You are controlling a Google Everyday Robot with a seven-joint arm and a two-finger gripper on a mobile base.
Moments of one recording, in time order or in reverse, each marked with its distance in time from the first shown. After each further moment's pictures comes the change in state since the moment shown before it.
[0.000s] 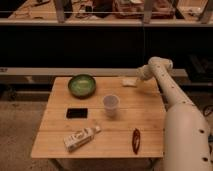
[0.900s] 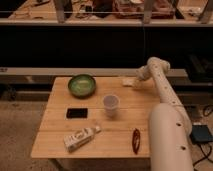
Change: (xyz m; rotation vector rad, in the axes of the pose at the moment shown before) arm 0.002 0.002 0.034 -0.051 -0.041 0.006
